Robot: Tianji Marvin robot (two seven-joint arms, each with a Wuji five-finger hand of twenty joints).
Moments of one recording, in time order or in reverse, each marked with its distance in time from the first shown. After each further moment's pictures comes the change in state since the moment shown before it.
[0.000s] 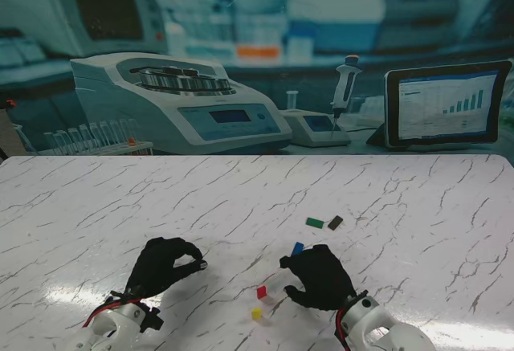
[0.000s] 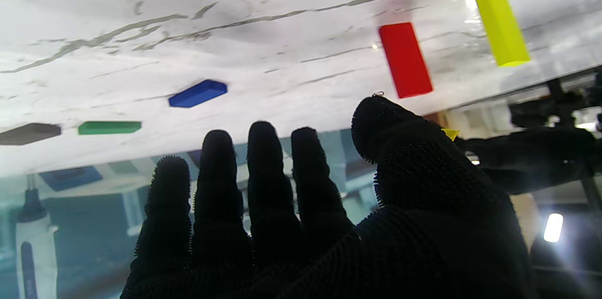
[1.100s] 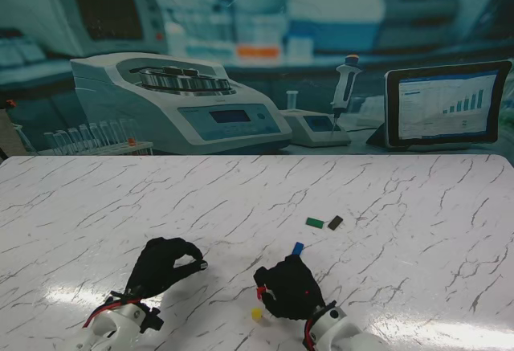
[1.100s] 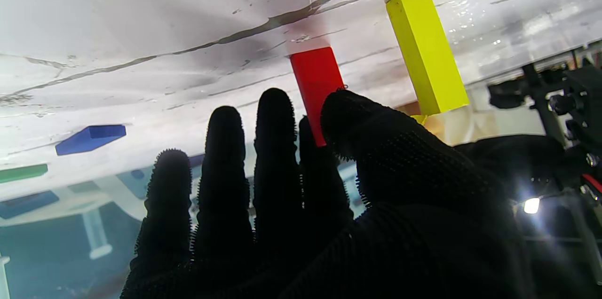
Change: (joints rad) left arm 0.003 0.000 -0.001 -0.004 -0.001 -0.002 0.000; right arm 0.135 -0.023 -0.253 0.131 0.072 0.098 -0.149; left_hand 0.000 0.000 0.000 0.000 0.000 0.000 0.000 0.000 0.000 0.001 0.000 0.000 0.000 0.000 0.000 0.000 0.000 0.000 0.000 0.000; right_hand 0.059 -0.112 0.217 -0.051 -0.002 -0.072 0.534 0.043 0.184 -0.085 0.332 0.188 0.147 -0.051 0.188 0.111 0.020 0.000 0.153 -0.018
